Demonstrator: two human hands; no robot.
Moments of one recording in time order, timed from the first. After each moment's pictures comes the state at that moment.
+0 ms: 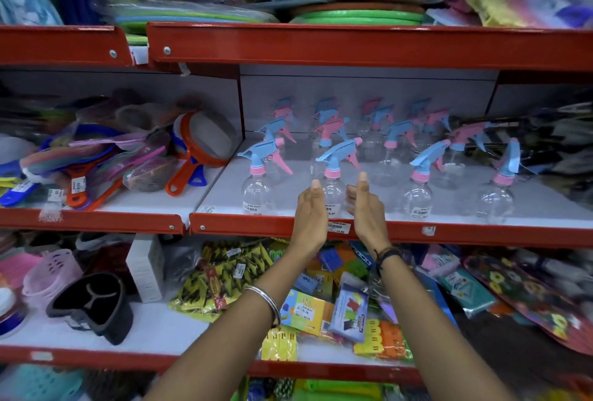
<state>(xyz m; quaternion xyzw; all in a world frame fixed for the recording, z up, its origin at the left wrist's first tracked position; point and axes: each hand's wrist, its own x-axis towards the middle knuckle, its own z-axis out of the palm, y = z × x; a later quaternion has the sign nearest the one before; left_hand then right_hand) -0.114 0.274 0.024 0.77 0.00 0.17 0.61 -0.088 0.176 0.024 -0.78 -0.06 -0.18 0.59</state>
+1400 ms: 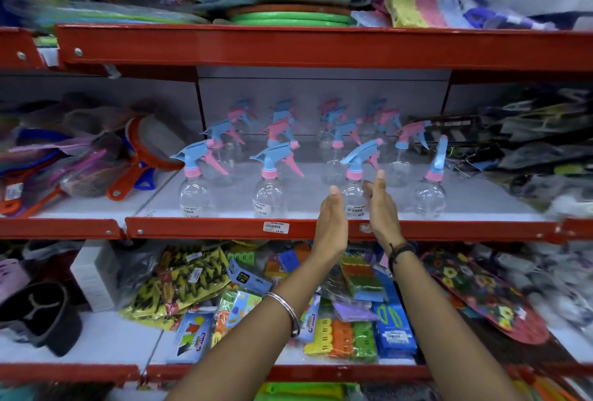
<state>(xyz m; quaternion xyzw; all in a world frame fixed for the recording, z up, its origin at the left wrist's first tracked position) -0.107 0.127 0.021 0.73 -0.02 0.09 0.67 -0.063 0.035 0.025 -0.76 0.01 -0.12 0.64</state>
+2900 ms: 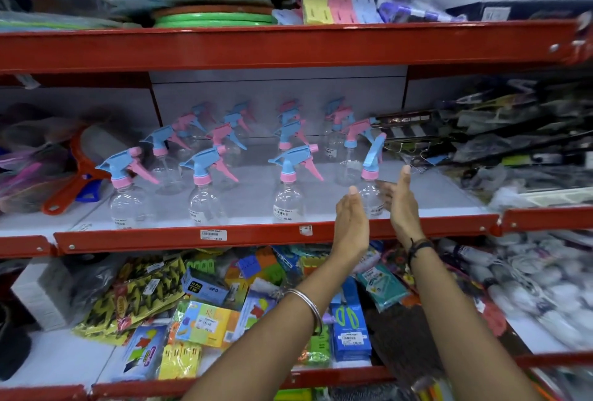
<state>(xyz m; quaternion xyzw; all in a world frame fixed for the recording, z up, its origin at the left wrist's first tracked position) -0.087 -0.018 0.023 0.75 -0.03 0.07 0.65 -0.035 -0.112 0.023 -0.74 0.06 -0.17 0.65</state>
